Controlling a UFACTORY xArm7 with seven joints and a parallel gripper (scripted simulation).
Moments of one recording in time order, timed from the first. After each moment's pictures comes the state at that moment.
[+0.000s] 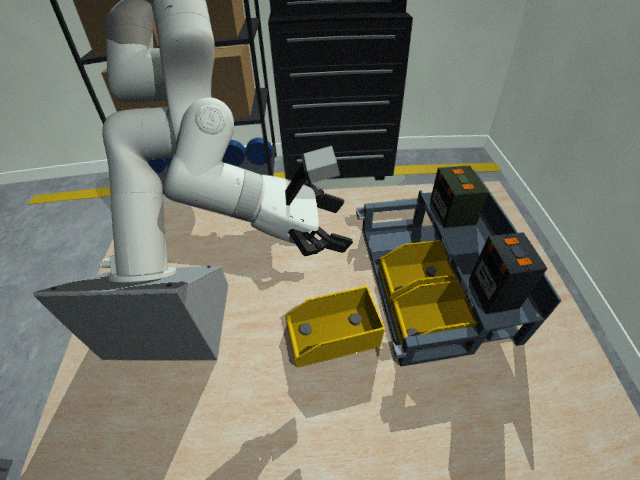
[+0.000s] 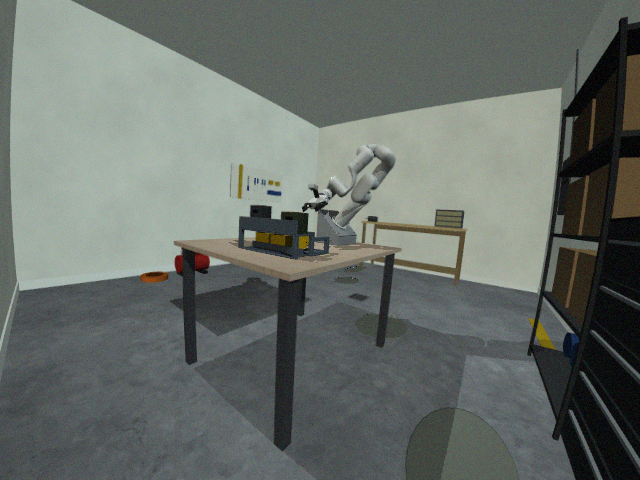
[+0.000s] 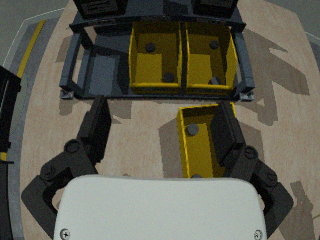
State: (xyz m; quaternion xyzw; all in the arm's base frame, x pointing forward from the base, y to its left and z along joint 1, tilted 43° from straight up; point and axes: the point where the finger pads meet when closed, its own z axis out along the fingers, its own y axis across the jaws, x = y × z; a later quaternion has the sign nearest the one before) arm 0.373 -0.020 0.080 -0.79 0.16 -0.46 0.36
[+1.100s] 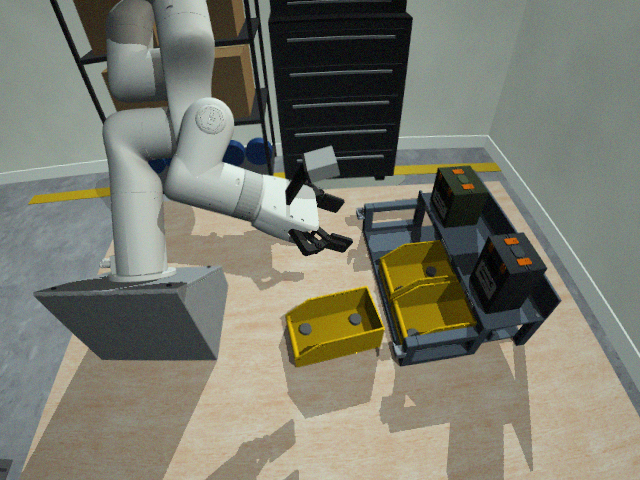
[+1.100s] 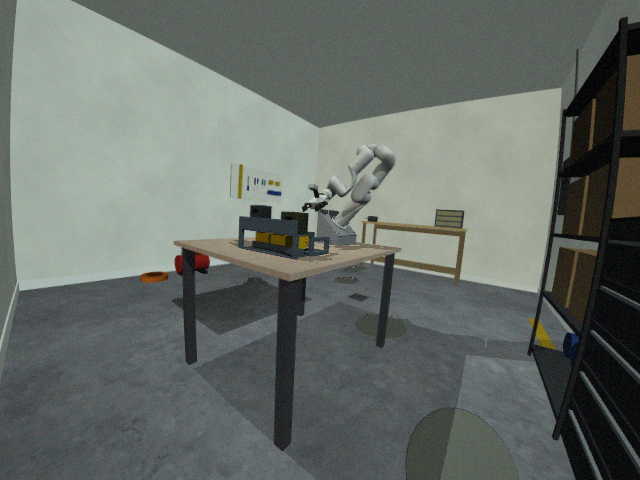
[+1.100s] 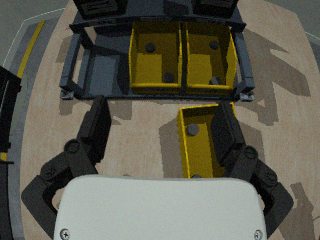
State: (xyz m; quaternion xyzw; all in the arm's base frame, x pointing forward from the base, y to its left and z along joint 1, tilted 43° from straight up) arm 0.373 -0.019 0.080 -0.79 0.16 -0.46 0.36
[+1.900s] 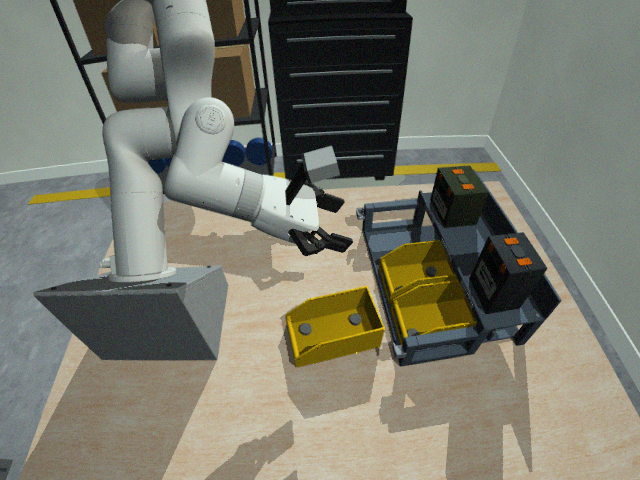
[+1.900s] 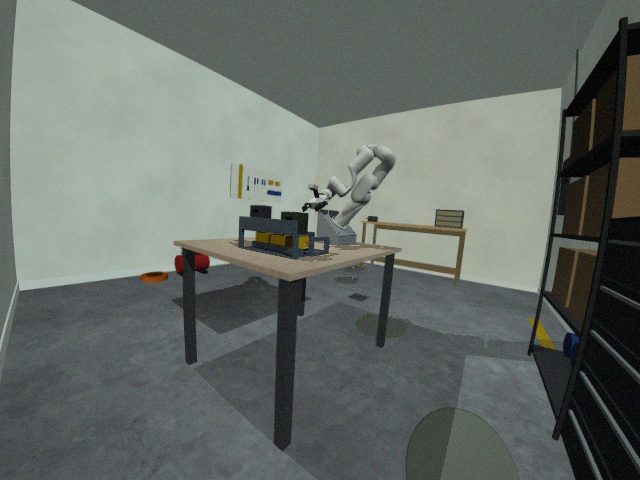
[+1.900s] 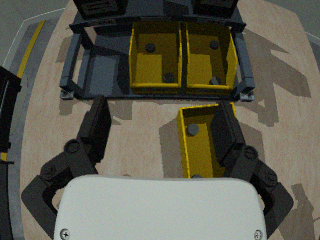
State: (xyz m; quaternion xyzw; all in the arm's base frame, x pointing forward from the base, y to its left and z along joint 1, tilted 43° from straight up) arm 0.373 -0.019 0.080 -0.79 0.16 -0.46 0.36
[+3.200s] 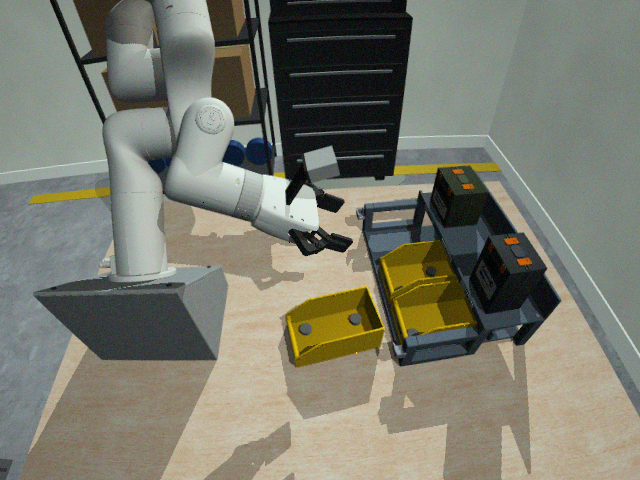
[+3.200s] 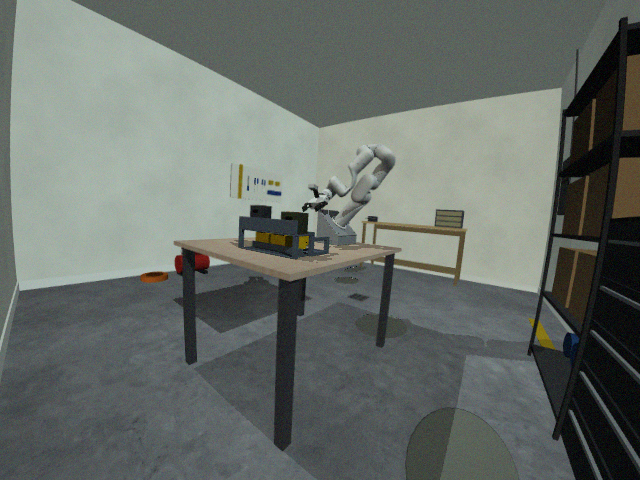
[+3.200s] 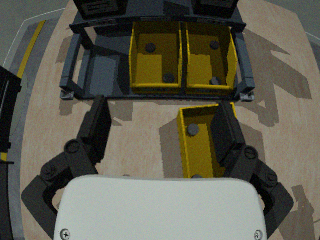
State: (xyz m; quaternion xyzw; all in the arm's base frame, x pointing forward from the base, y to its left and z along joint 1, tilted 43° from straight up) arm 0.373 -0.019 0.080 -0.79 0.16 -0.46 0.36
